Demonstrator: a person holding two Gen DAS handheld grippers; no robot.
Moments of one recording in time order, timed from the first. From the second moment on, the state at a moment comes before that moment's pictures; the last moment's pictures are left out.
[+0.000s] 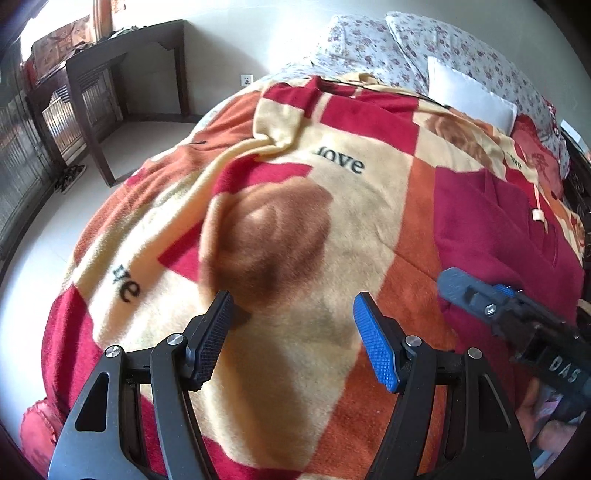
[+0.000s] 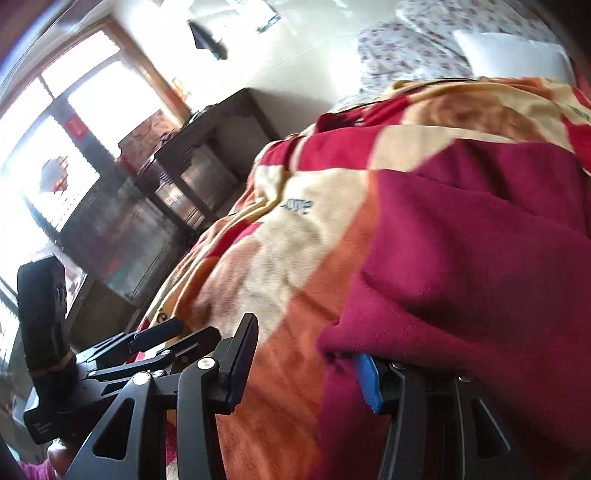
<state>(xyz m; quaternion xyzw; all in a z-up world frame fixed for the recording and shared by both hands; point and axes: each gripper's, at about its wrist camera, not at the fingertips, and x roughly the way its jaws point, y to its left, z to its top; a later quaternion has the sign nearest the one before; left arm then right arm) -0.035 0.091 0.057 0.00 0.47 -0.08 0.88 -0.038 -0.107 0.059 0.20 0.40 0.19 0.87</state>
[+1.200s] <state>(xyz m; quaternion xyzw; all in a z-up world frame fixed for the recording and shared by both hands) -0.035 -0.055 0.040 0.08 0.48 -0.17 0.86 -0.209 -0.375 0.090 0.19 0.37 -0.14 0.90</state>
